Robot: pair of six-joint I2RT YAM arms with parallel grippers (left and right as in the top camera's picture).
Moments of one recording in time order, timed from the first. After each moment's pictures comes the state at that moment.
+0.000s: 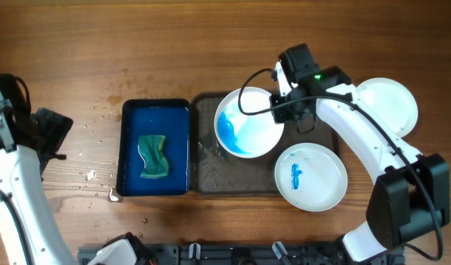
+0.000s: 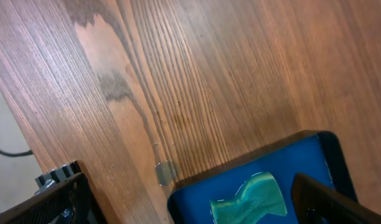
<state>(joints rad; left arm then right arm) 0.45 1.32 1.41 -1.38 -0.21 -0.72 0.36 1.74 1.34 -0.91 -0.06 0.12</state>
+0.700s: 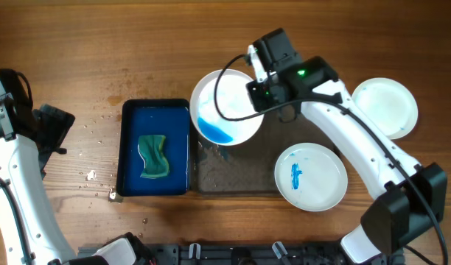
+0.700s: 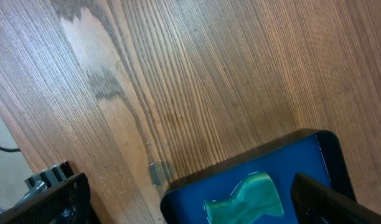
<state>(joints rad) 0.45 1.37 1.41 -1.35 -0.18 -0.72 0.51 1.74 1.54 -0.92 0.00 0.09</state>
